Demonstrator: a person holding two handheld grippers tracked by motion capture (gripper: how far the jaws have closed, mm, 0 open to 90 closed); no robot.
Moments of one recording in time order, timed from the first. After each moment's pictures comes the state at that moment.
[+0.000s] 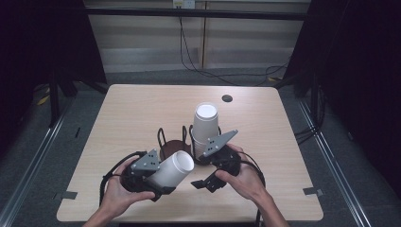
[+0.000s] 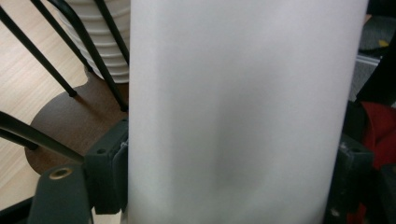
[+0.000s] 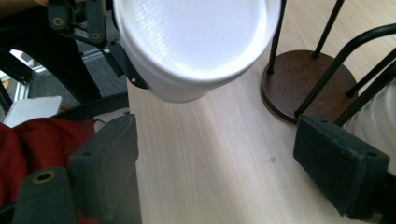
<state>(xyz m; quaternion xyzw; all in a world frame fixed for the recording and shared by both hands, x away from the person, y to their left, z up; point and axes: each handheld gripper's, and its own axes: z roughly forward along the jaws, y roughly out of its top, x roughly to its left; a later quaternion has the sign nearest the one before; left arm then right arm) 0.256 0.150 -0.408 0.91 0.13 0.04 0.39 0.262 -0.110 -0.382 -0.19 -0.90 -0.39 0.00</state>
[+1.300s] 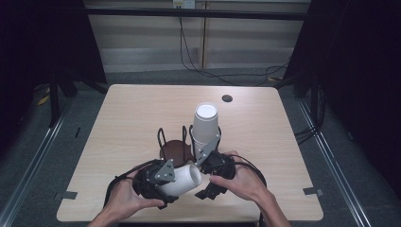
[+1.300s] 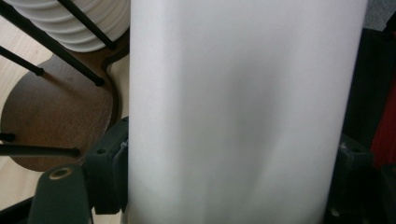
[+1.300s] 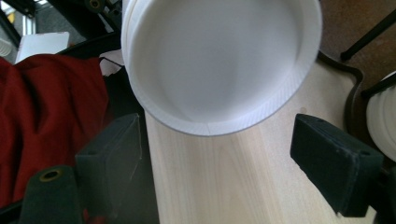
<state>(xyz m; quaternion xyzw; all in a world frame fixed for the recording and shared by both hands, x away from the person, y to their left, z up) 0.248 0.119 -0.417 0.96 0.08 0.05 0.27 0.263 -0.096 -0.398 -0.16 -0.95 -0.27 0.06</state>
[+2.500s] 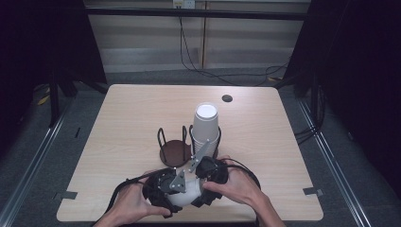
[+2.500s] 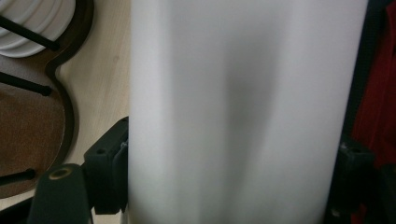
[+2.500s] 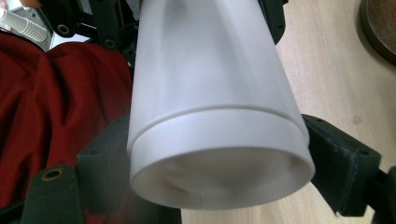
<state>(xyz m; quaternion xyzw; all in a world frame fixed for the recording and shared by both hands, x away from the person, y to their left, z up) 0.235 0.096 -0.427 0.98 0.03 0.04 0.21 0.260 -0.079 -0.412 -0.13 -0.95 -0.26 0.11</state>
